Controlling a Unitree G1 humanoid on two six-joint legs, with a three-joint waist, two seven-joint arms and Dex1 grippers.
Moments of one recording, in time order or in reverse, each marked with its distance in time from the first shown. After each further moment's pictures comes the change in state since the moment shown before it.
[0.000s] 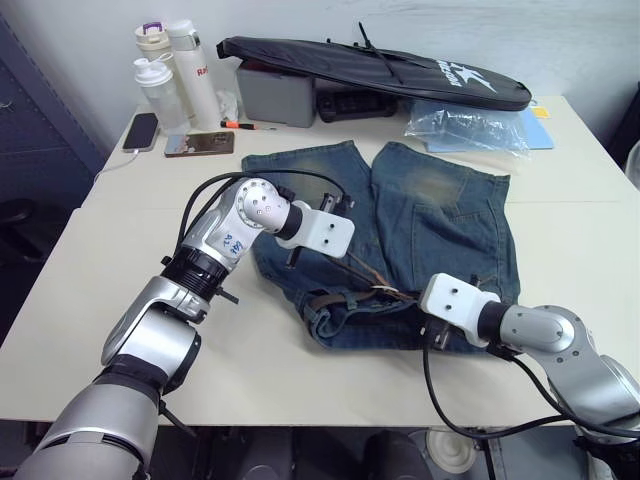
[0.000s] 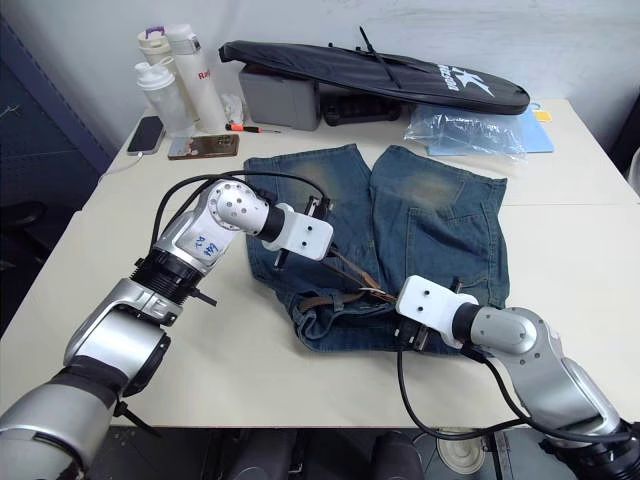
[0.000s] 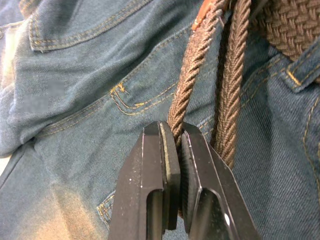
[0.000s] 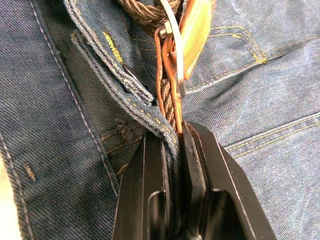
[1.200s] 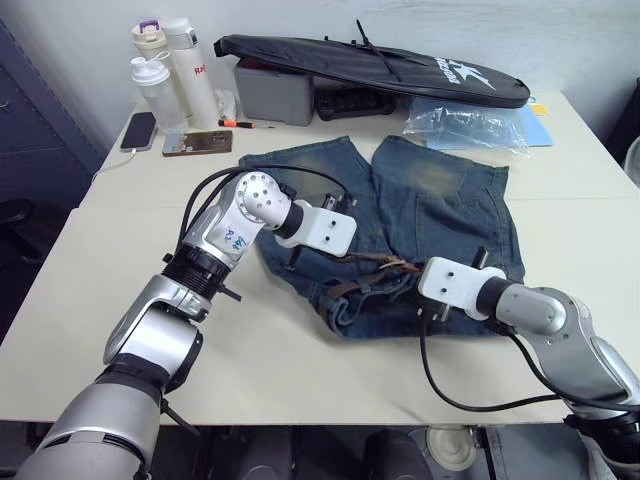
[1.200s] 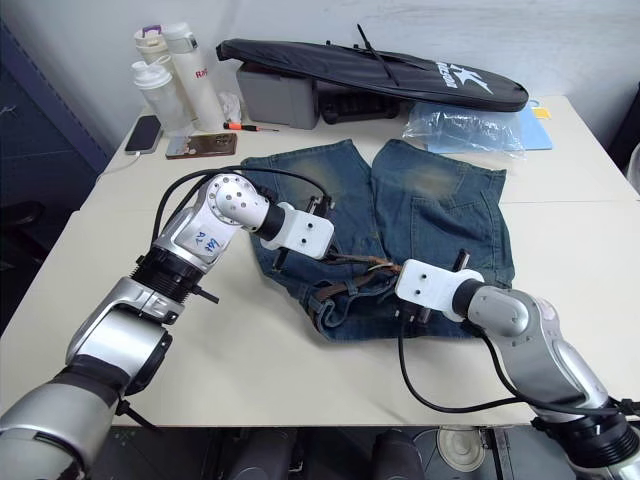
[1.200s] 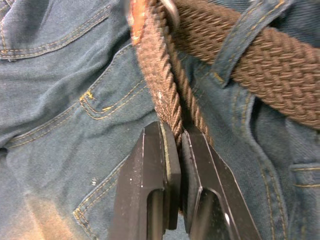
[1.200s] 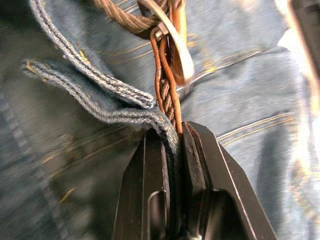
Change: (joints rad) left arm -0.005 -0.024 0.022 -0.048 -0.029 0.077 -0.108; right arm -0.118 0.042 0.034 0.108 -0.224 -0.158 -0.081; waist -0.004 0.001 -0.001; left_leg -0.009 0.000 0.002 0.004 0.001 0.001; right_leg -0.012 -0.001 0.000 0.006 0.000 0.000
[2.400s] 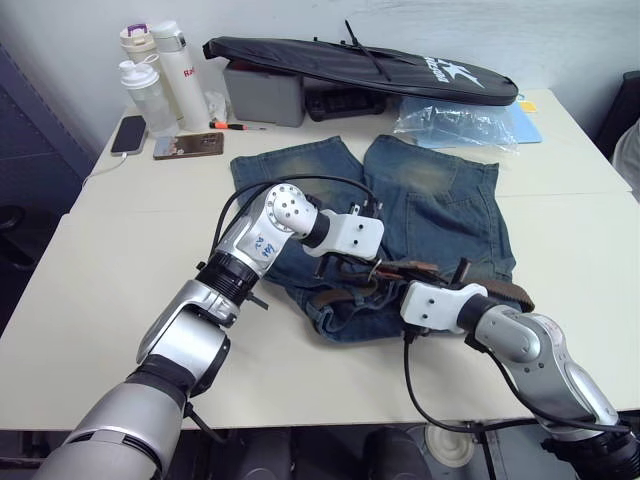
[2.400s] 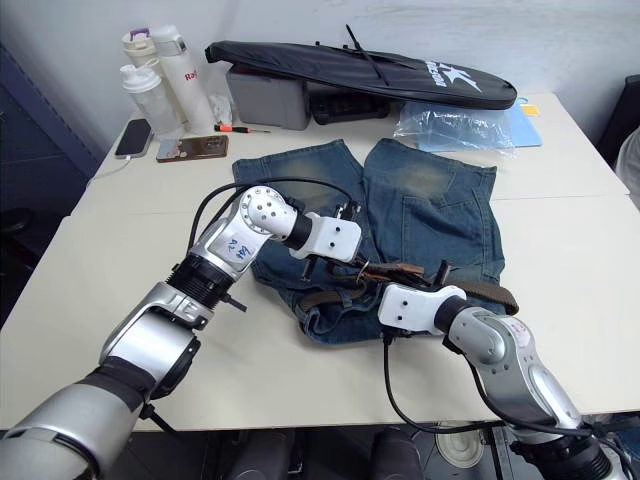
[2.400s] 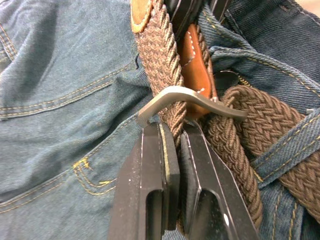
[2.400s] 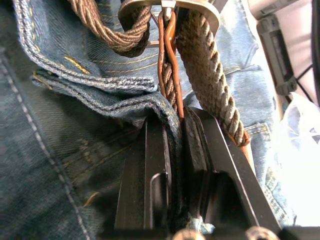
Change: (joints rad) left arm -0.001 -0.143 0.008 0.084 -0.012 0.033 0.060; right arm 0.121 0.105 0.012 0.011 -0.183 -0.209 -0.052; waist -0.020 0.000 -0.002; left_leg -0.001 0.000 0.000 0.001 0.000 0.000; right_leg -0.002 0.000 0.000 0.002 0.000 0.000
